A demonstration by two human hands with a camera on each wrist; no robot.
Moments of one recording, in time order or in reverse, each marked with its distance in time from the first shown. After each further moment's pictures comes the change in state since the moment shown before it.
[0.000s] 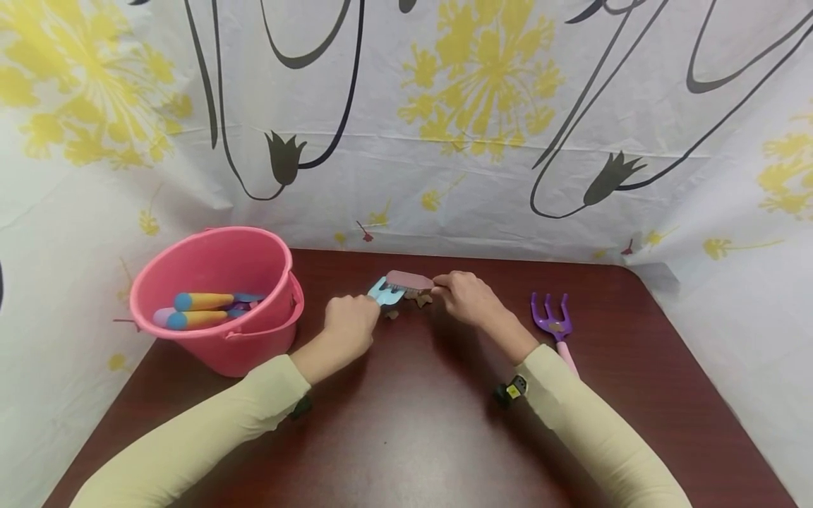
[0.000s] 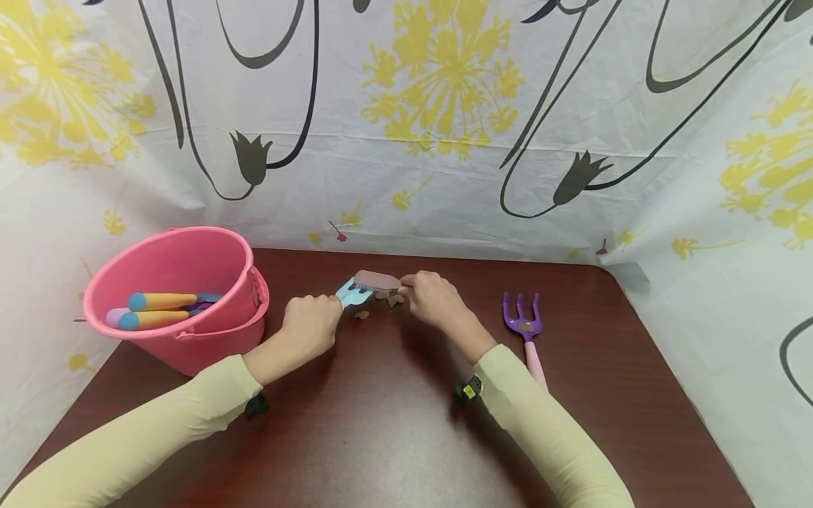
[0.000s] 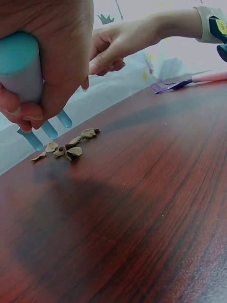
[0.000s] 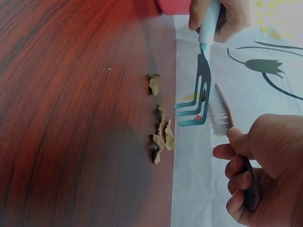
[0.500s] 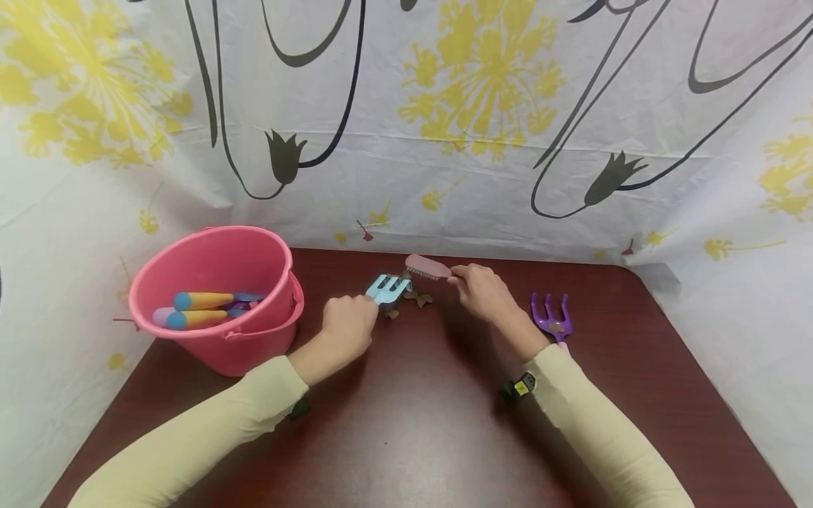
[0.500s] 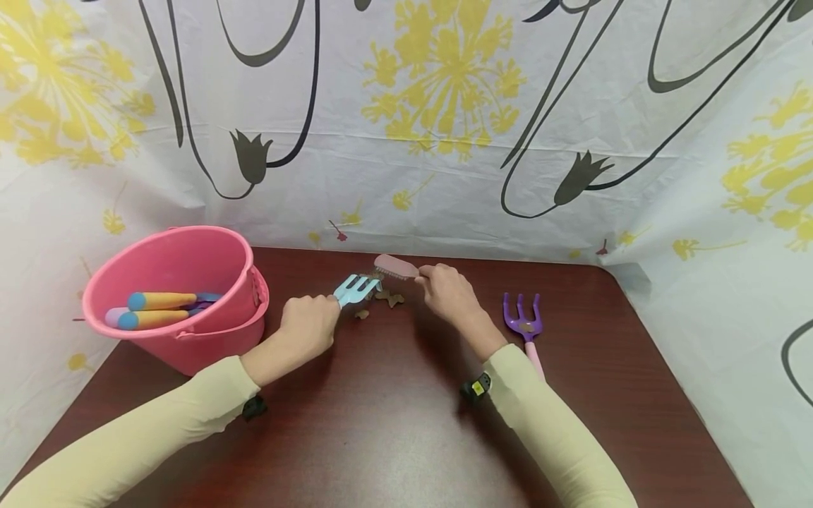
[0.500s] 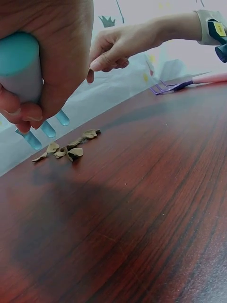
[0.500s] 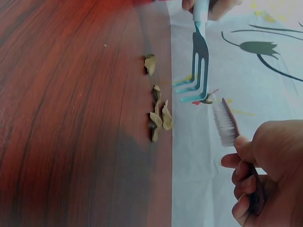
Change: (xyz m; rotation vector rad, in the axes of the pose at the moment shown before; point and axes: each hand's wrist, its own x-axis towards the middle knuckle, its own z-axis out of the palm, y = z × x) left_hand -0.002 -0.001 -0.002 0.008 -0.032 -0.021; right_hand -0.005 0.020 -0.007 0.003 0.060 0.107
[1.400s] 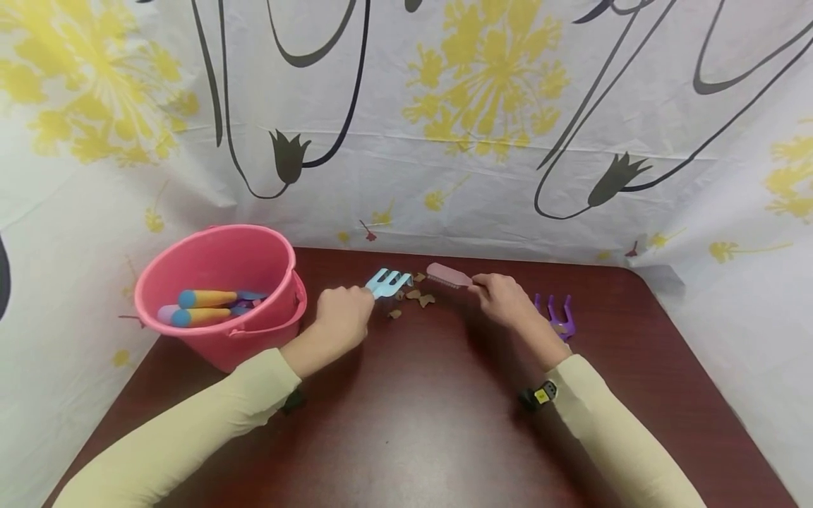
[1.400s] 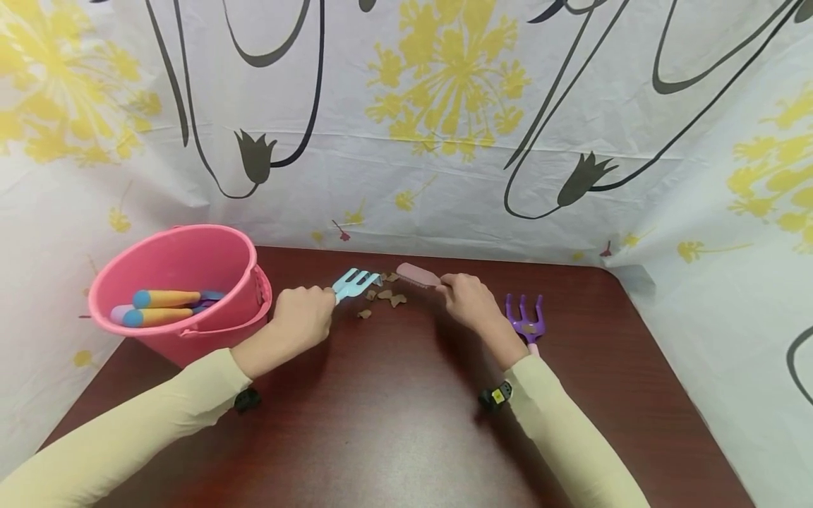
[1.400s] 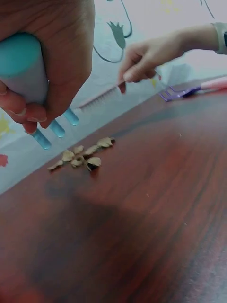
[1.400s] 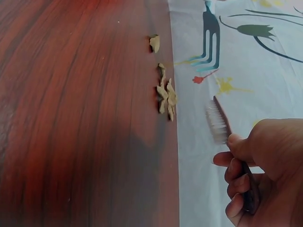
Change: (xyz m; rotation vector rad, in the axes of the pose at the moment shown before) left_hand 0.001 -0.015 -0.011 -0.013 0.032 0.009; right_hand -0.018 0.029 -0.006 0.039 -0.023 0.054
